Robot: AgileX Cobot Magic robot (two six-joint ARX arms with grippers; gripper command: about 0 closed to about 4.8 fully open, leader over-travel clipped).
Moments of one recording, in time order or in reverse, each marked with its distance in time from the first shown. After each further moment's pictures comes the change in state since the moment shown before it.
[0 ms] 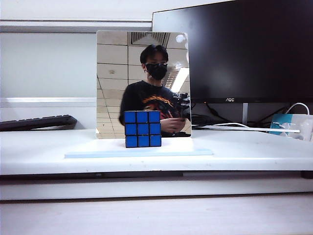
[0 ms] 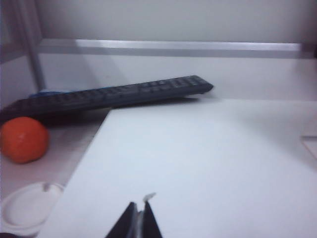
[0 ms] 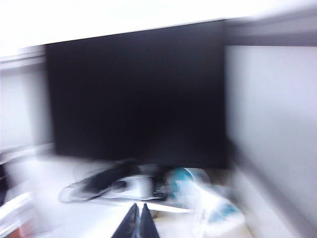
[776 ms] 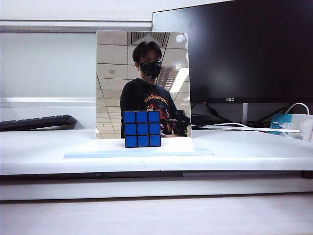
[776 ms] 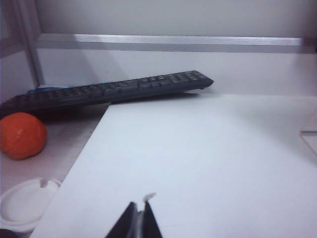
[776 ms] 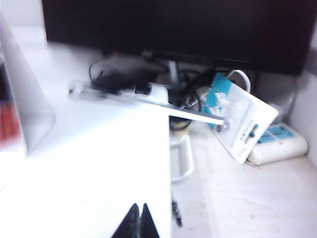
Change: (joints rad) left arm 0.000 0.000 0.000 -0.016 0.002 0.000; right arm -0.699 0.011 -0.595 0.304 -0.803 0.148
